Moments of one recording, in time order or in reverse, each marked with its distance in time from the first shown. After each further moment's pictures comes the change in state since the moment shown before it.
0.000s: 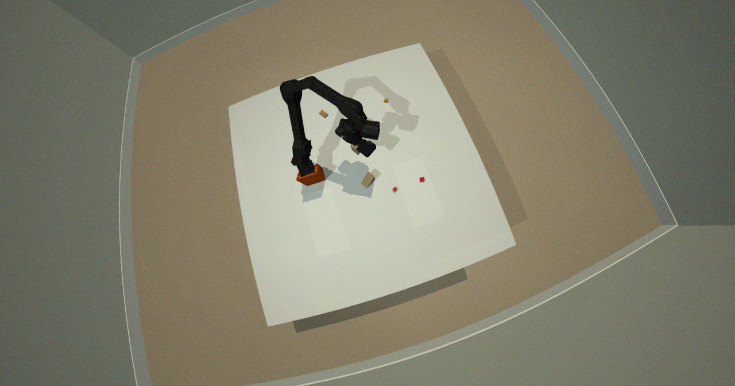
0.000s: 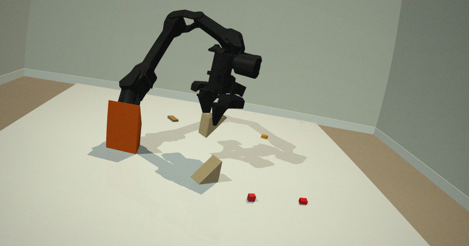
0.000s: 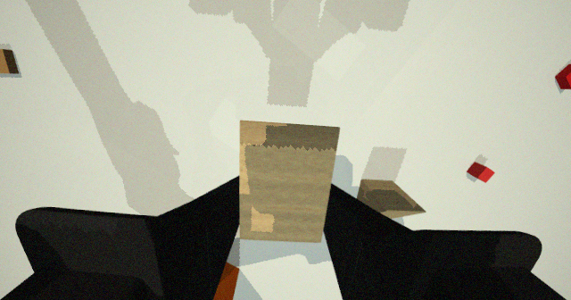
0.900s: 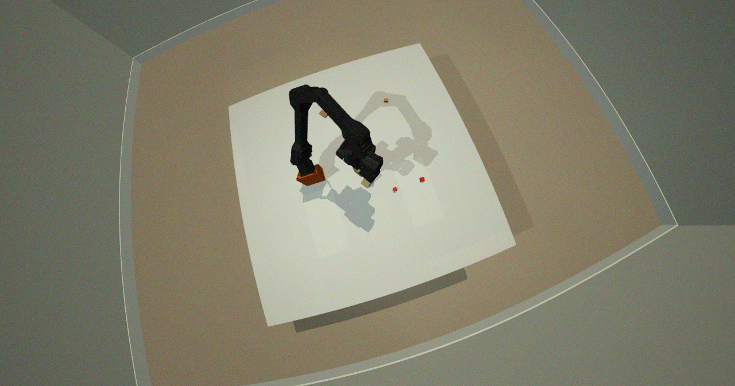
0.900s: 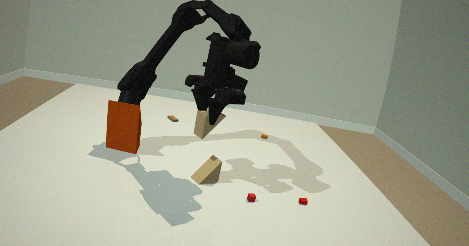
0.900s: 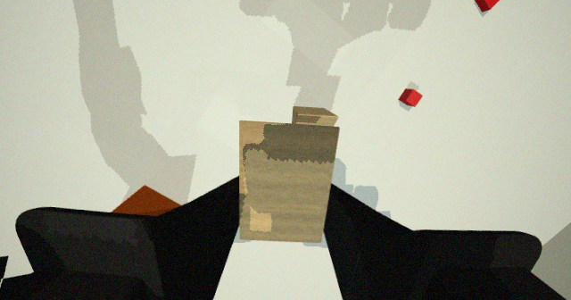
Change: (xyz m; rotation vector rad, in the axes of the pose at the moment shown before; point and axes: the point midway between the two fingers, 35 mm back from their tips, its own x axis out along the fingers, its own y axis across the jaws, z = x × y) arm -0.037 -0.087 -0.080 0.016 0.001 -0.026
